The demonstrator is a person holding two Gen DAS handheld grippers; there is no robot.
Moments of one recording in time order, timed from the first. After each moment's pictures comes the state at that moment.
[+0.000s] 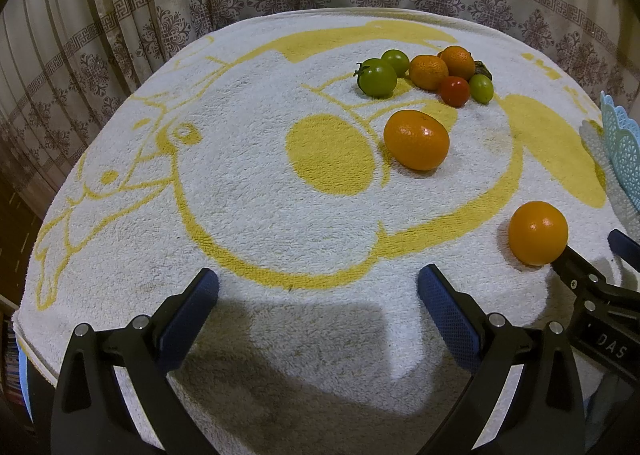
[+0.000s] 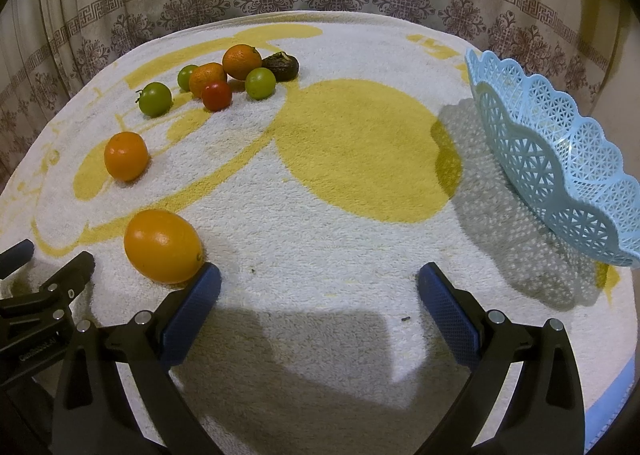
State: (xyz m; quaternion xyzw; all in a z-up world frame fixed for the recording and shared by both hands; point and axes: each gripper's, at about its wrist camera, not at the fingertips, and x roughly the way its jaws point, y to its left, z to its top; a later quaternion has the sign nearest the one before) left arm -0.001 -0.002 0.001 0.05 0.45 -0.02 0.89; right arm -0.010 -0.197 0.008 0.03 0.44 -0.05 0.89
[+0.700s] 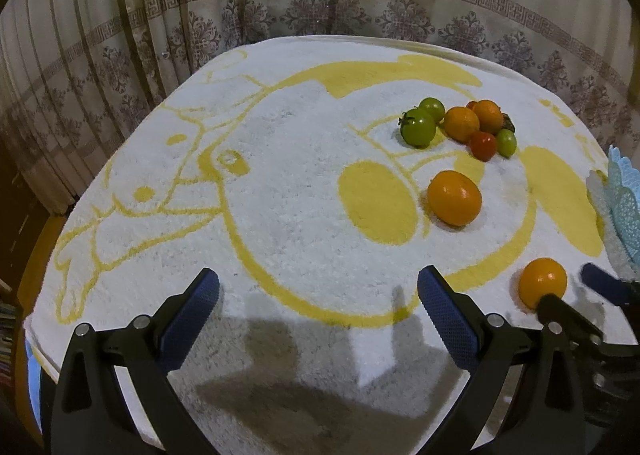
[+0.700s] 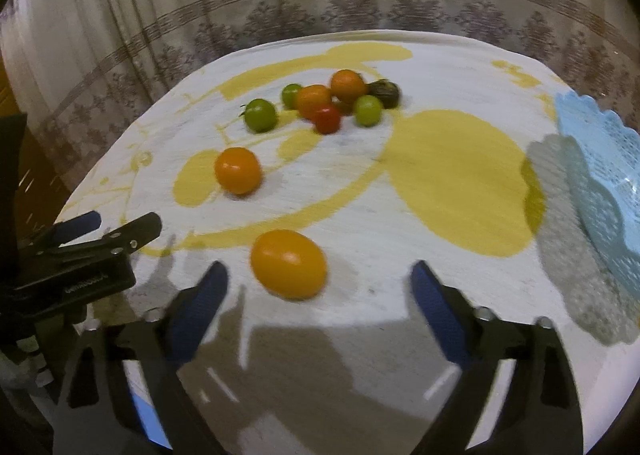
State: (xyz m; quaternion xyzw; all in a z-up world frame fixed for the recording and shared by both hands) left arm 0.010 0.028 0.028 0.01 0.42 0.00 0.91; right arm -0.006 -0.158 0.028 0.05 0.43 0.10 0.90
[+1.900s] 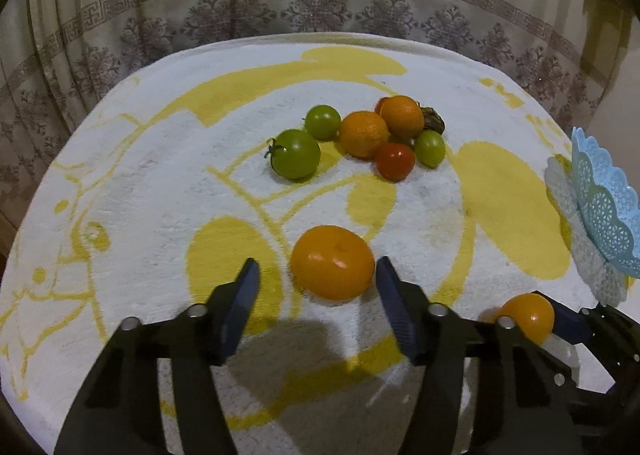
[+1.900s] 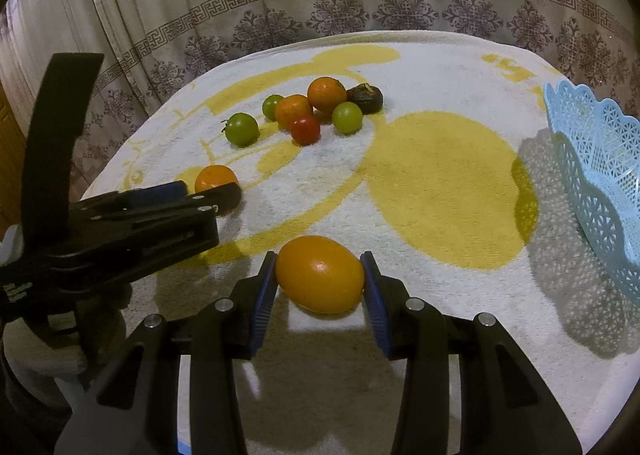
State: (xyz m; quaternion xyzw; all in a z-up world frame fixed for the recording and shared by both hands) left arm 0.068 -0.044 0.017 0.04 0.43 -0.12 0.89; right arm -0.002 -0.184 0.028 0.08 0.42 0.09 0.90
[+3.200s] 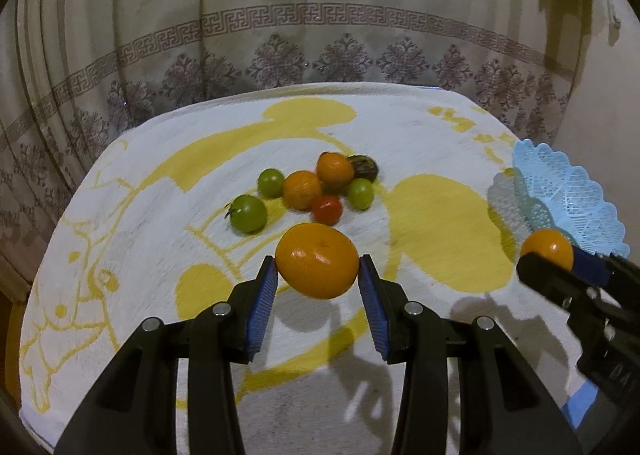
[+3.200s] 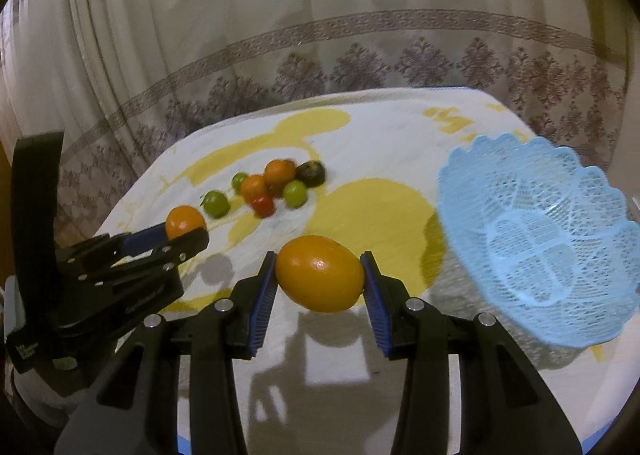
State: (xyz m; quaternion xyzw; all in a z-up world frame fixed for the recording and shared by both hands) left arm 0.031 -0.083 0.069 0.08 0.36 -0.15 0.92; right arm -0.034 -0.243 0.088 0.11 0.34 0.03 0.94
